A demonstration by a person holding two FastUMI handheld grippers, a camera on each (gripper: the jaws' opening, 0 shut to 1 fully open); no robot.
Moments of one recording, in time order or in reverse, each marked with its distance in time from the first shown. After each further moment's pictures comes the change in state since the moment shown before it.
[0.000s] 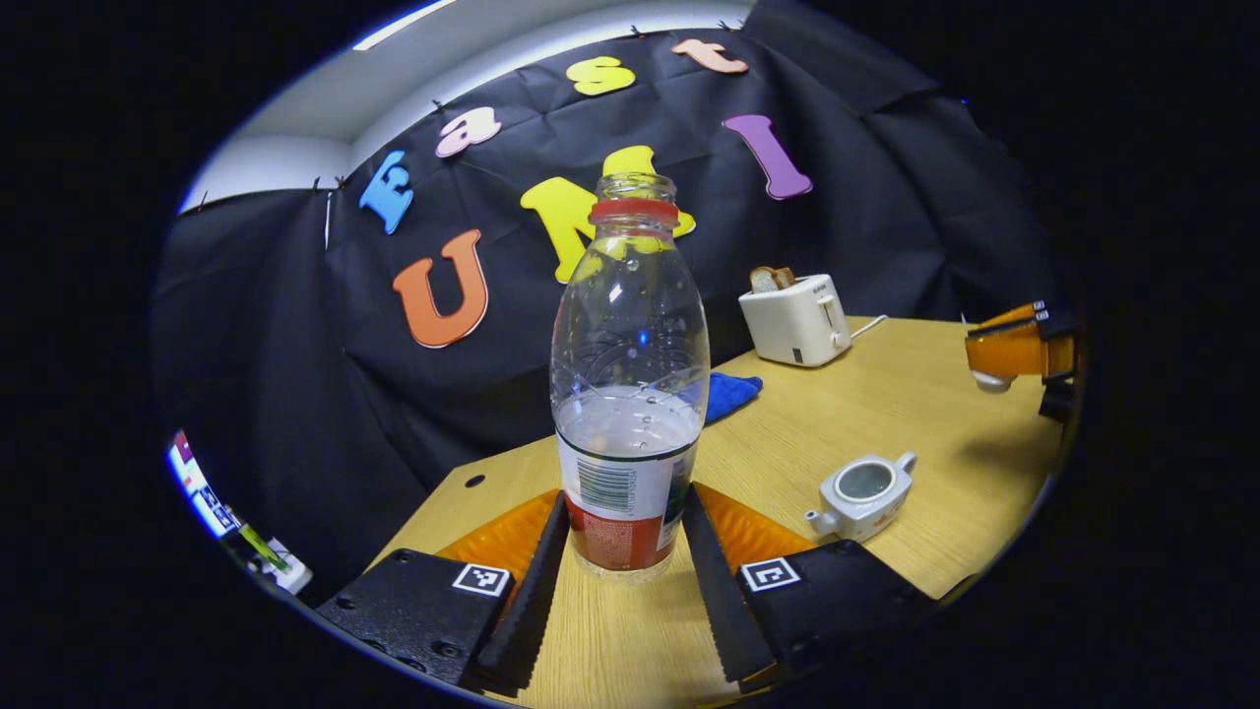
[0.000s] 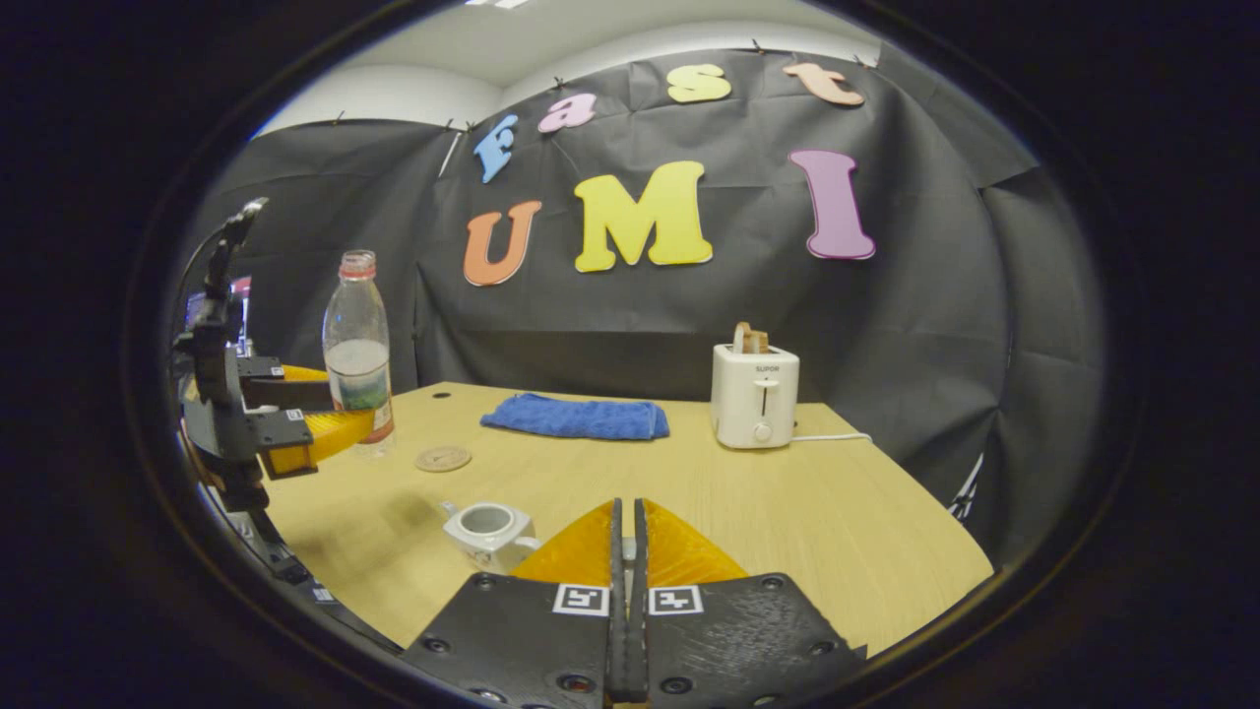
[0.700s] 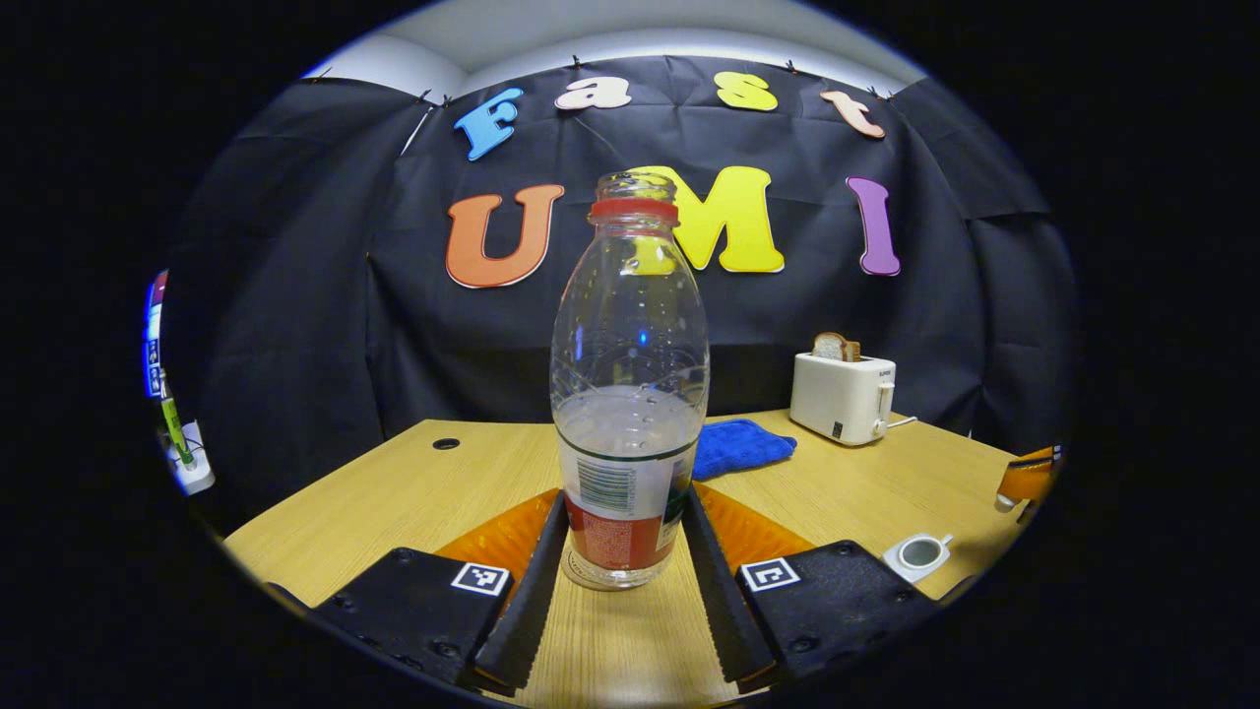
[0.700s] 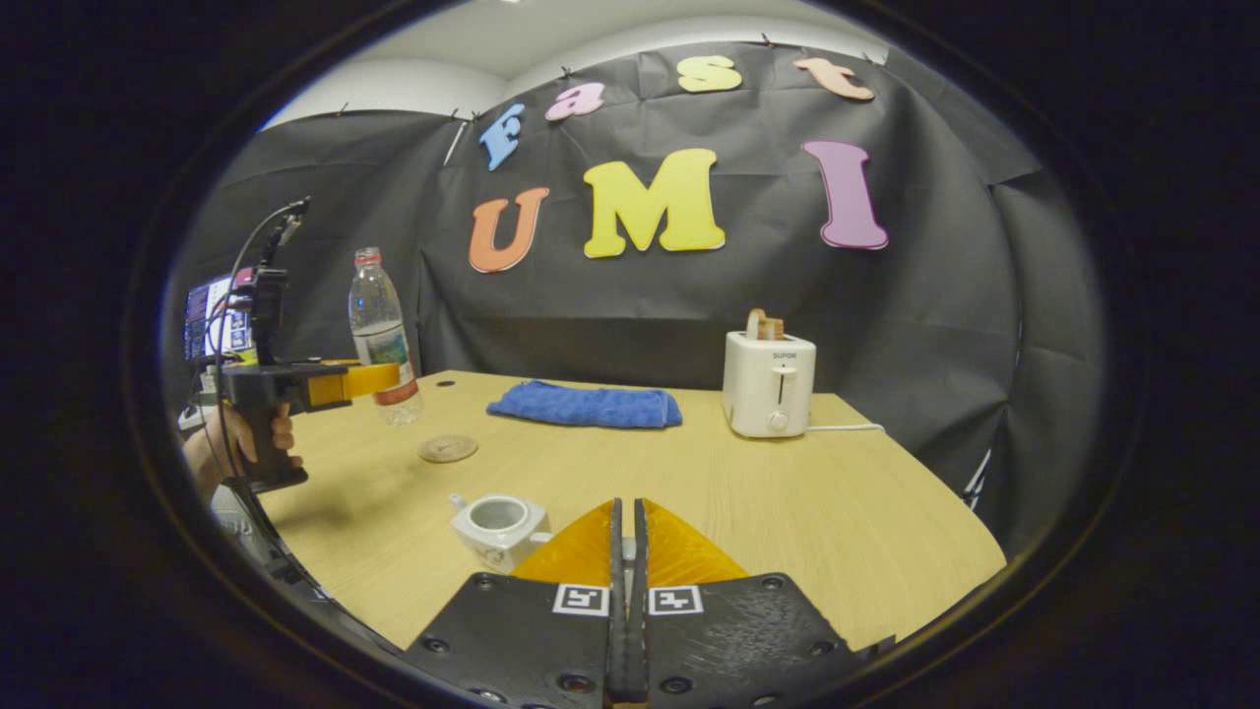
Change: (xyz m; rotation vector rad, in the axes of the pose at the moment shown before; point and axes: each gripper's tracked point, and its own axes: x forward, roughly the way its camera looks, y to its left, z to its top) left arm 0.078 0.057 -0.015 -0.325 -0.044 -0.023; right arm 0.015 0.014 -0.015 0.001 0.038 0.005
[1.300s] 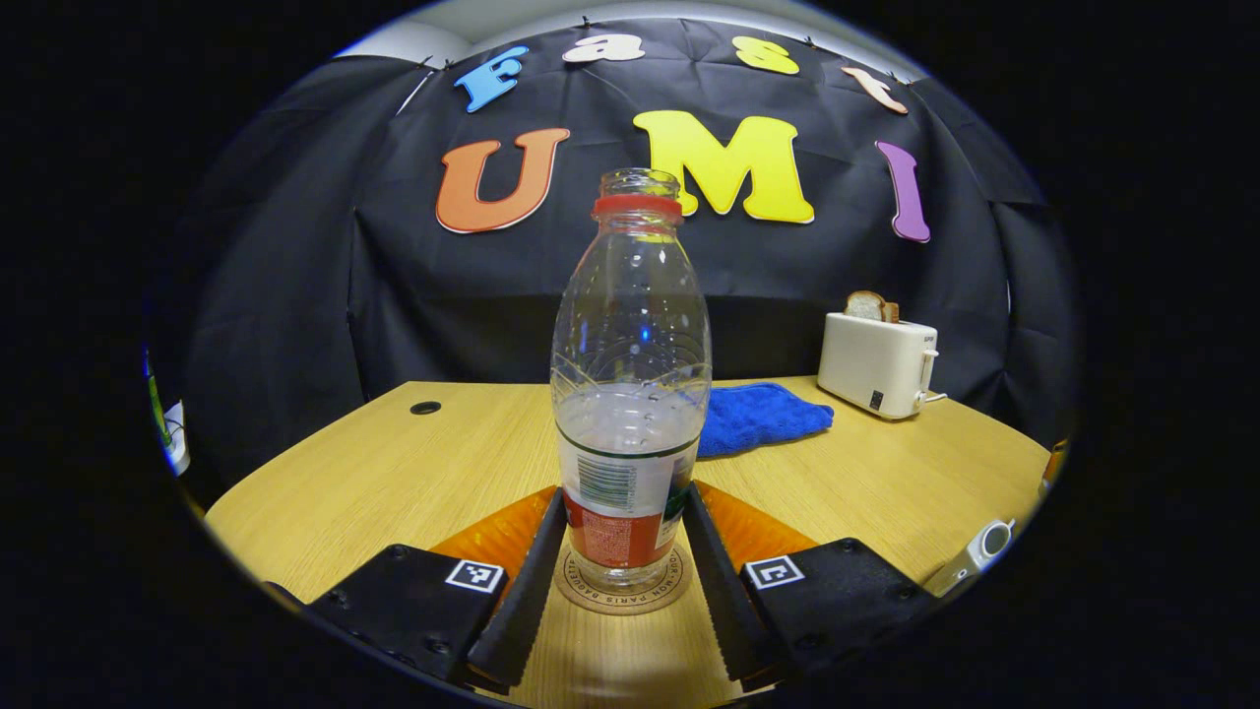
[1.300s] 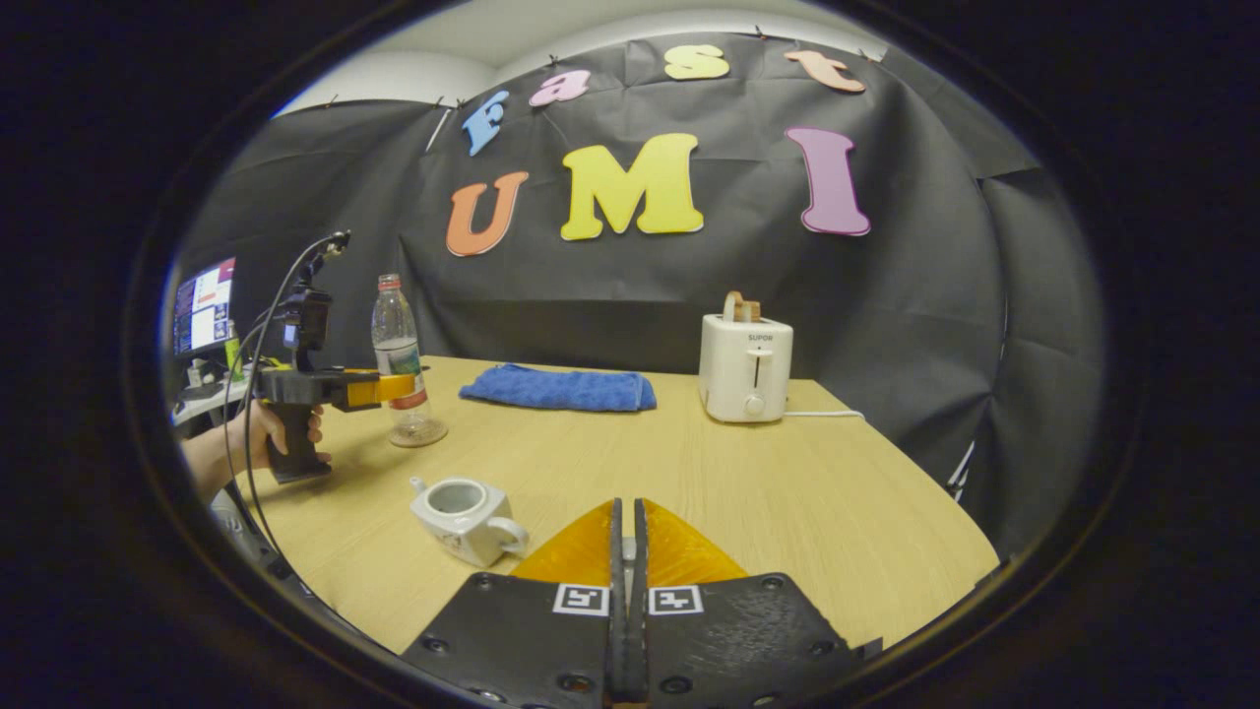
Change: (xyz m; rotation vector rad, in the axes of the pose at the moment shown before) left arm 0.058 0.016 -0.048 -0.022 0.120 0.012; right arm 0.006 -0.022 -0.014 0.003 0.040 -0.057
